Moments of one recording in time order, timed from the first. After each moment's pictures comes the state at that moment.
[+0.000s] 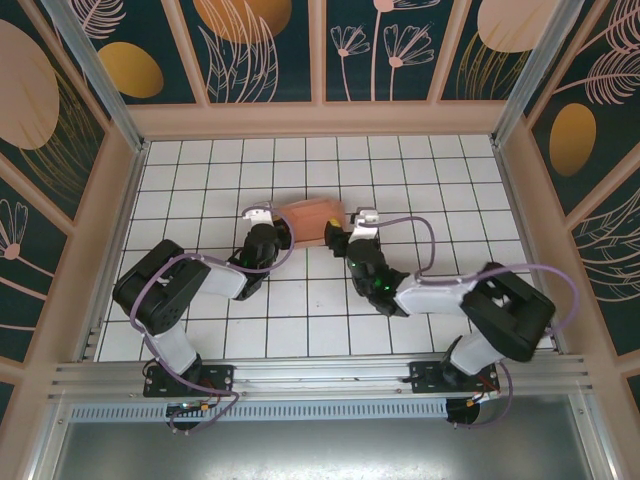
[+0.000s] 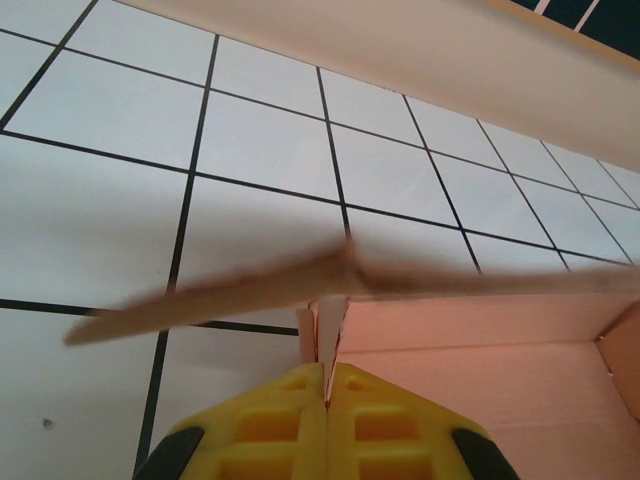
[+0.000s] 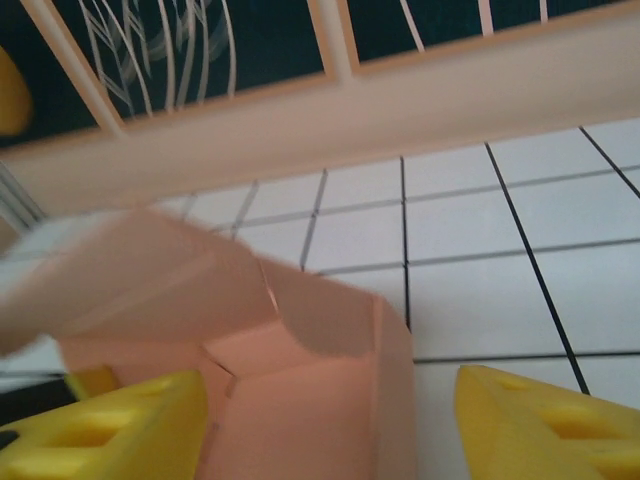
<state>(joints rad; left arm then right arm) -0.63 1.75 0.58 0.82 -0.37 -0.55 0.92 1.46 0.55 0.73 0.66 0.40</state>
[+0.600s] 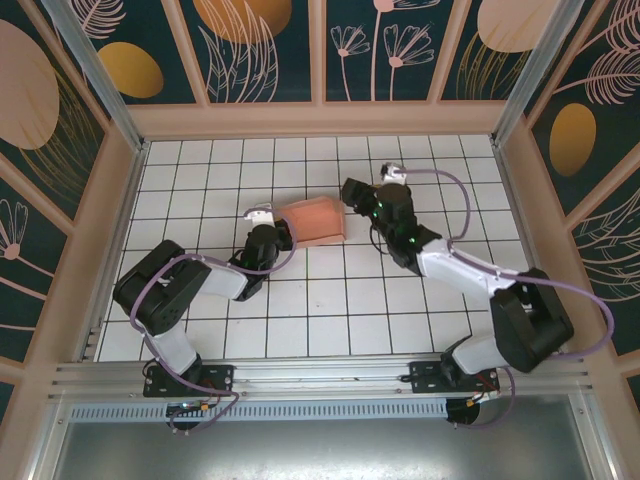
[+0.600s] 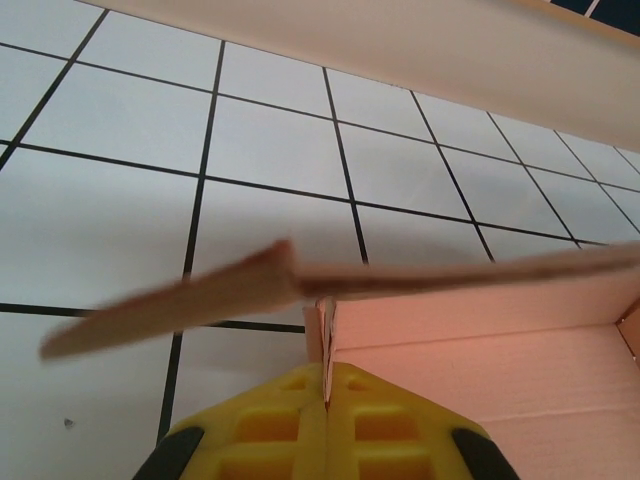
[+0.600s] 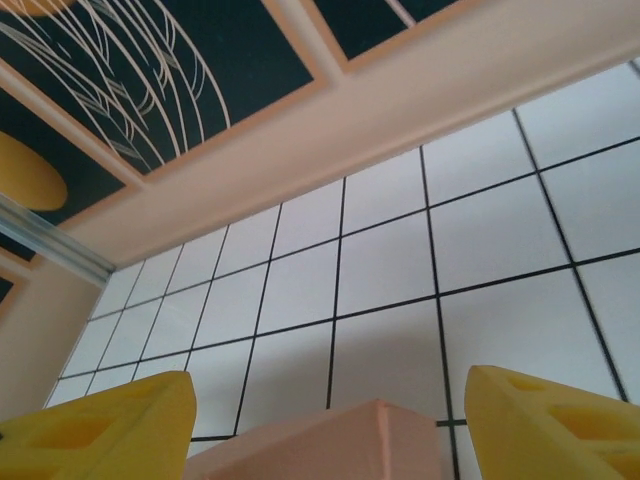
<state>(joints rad) -0.64 1.75 0.58 0.81 -0.40 -0.50 0.60 1.45 0.88 0.26 0.21 0.66</state>
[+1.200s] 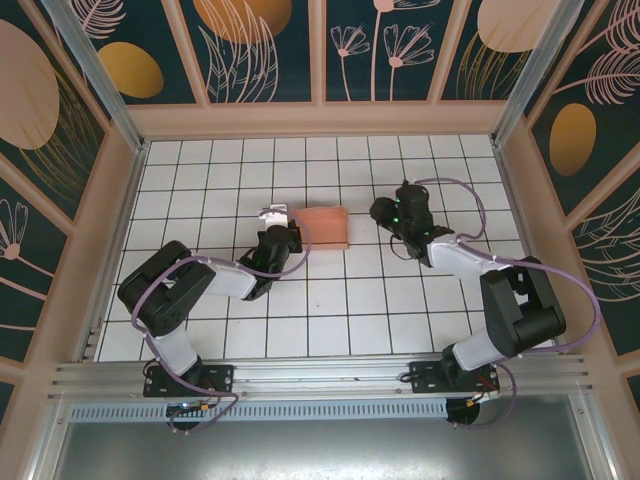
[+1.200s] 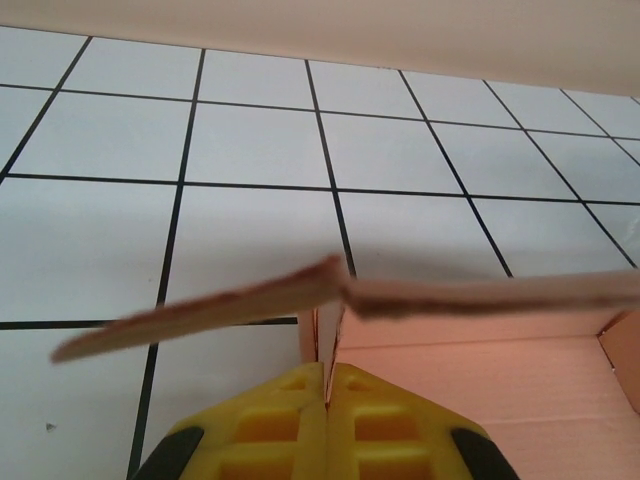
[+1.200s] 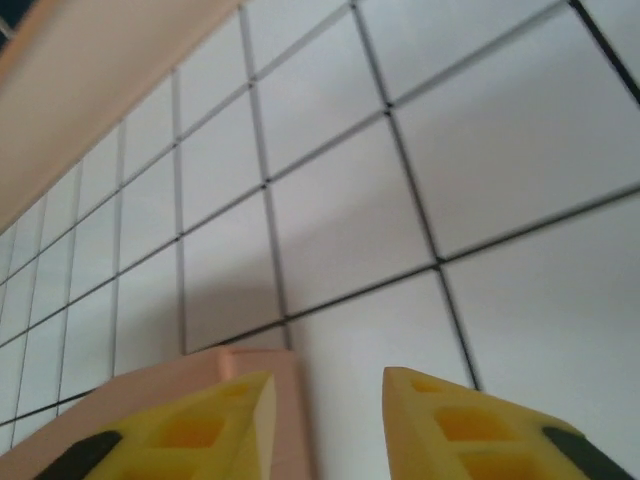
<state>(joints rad) -0.72 1.76 0.64 0.72 -0.49 -0.41 0.38 1.49 0.76 0.13 -0.02 0.79</state>
